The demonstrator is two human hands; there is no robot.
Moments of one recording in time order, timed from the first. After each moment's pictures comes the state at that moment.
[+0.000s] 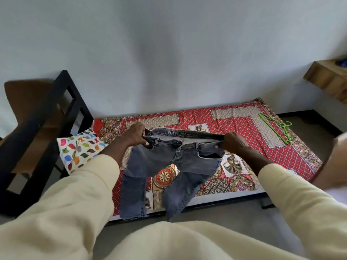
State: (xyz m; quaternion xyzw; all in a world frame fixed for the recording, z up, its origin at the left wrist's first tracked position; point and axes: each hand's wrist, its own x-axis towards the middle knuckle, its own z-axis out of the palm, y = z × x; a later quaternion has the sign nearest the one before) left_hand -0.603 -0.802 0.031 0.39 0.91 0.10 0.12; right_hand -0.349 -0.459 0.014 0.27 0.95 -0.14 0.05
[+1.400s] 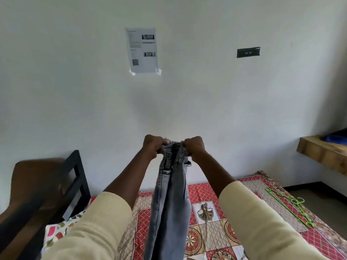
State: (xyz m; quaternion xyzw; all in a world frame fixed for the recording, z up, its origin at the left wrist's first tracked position) left_hand -0.629 -0.677 0.284 0.11 0.73 0.66 0.14; right_hand -0.551 -0.545 0.266 0.32 0.71 -0.59 -0.22
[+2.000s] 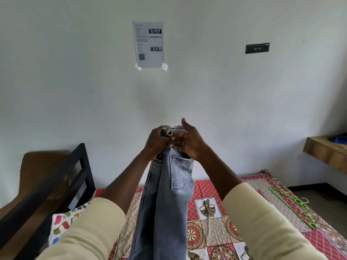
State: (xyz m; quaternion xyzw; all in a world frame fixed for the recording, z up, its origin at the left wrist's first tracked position) left_hand -0.628 -0.701 0.264 0.36 0.70 0.62 0.02; right_hand -0.534 -0.576 0.286 0.11 0.62 -0.77 -0.09
